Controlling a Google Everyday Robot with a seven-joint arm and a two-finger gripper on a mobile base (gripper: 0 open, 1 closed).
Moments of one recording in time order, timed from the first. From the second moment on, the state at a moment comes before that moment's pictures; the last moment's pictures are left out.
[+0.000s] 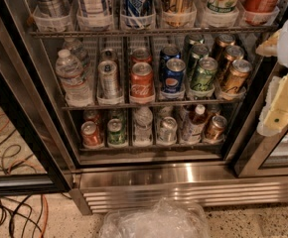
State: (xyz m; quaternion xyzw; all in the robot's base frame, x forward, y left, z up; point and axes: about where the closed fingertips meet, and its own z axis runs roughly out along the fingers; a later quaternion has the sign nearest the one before) arm 0.438 -0.217 0.976 -0.60 0.78 -0.03 0.16
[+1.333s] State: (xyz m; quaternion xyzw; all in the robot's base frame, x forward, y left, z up) arm 0.432 -0.090 0.996 -0.66 0.70 0.10 0.26
